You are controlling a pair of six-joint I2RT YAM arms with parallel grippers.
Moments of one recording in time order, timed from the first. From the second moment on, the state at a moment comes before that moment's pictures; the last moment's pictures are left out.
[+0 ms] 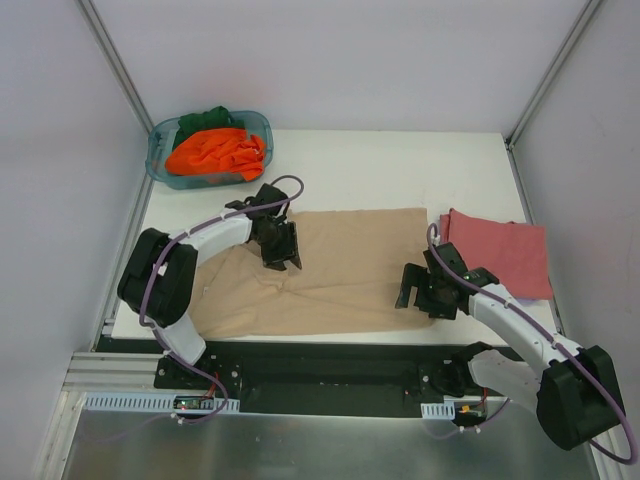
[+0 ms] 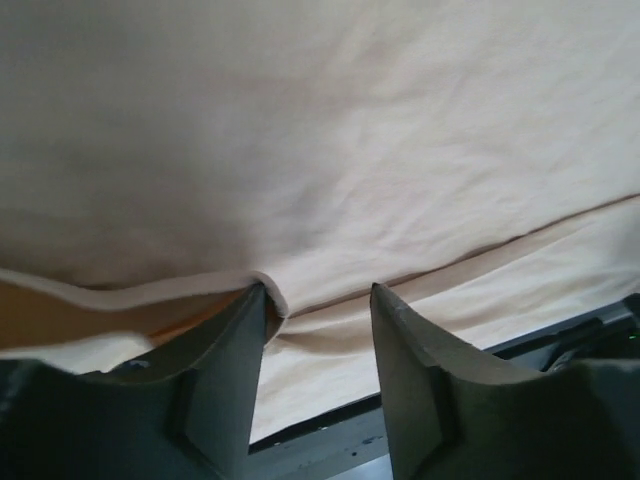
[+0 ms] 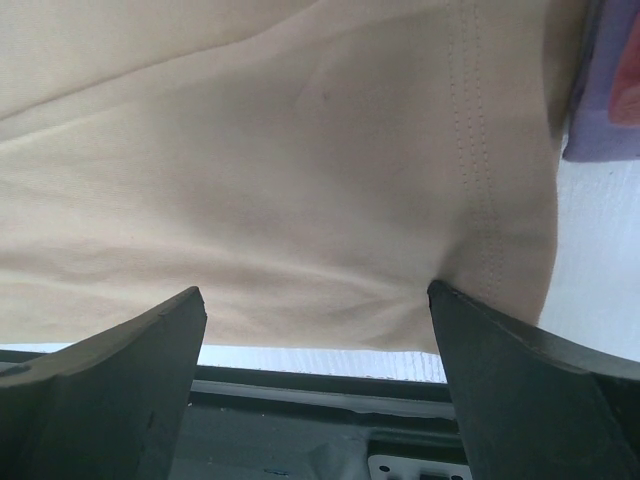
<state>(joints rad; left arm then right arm) -0.46 1.68 1.04 -0.61 0.27 -0.64 0.43 1.02 0.53 -0.70 -0.03 0.61</state>
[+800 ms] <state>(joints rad) -0.32 2.02 1.60 -0.66 -0.09 -0.45 0.43 1.01 0.53 -0.71 0.03 0.56</state>
